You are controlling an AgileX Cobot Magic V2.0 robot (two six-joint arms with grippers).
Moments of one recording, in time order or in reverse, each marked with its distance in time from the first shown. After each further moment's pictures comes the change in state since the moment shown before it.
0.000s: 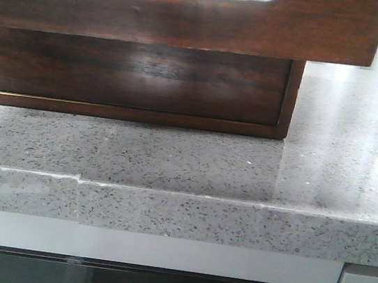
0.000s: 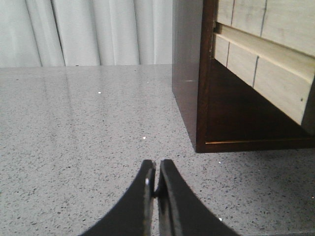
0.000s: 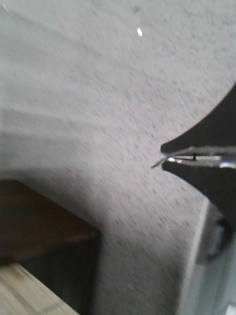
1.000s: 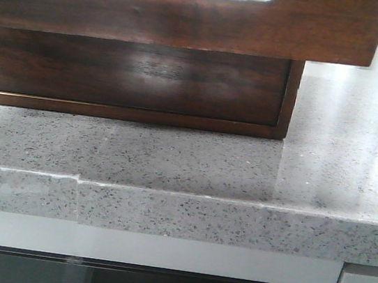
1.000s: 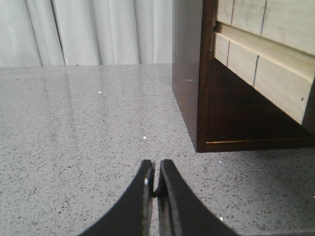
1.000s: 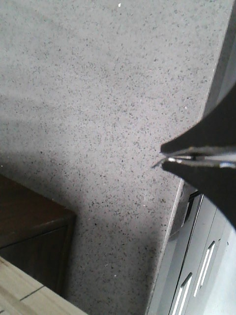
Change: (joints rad) left arm 0.000 0.000 0.000 -0.002 0.002 0.006; right arm 0.054 0.148 -0.141 0.040 0.176 0.000
